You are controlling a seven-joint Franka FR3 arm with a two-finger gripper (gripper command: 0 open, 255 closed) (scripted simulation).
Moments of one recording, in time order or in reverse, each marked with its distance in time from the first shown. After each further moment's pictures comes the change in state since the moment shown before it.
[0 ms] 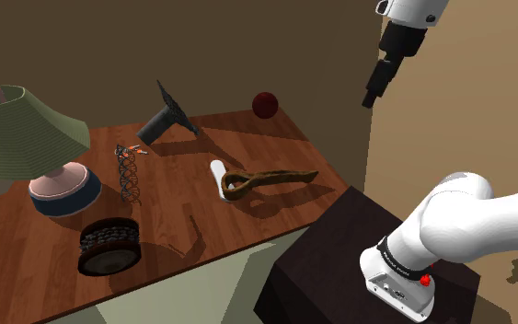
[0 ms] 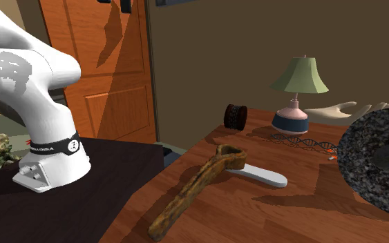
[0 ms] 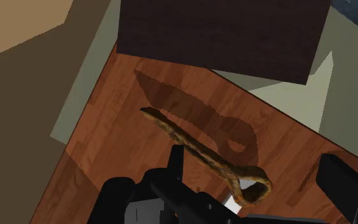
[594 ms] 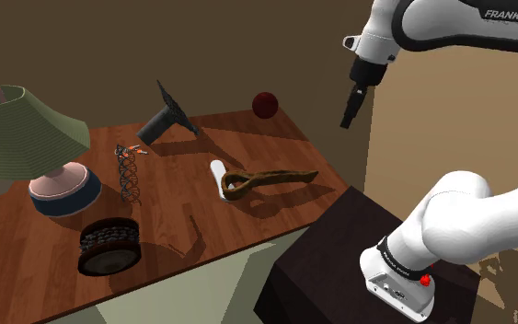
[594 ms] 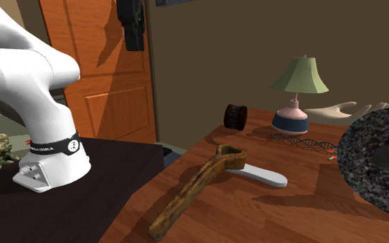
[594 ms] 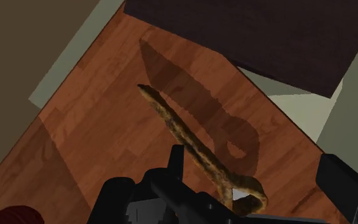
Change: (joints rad) arm 0.057 0.068 -0.067 -0.169 -0.049 0.247 -0.204
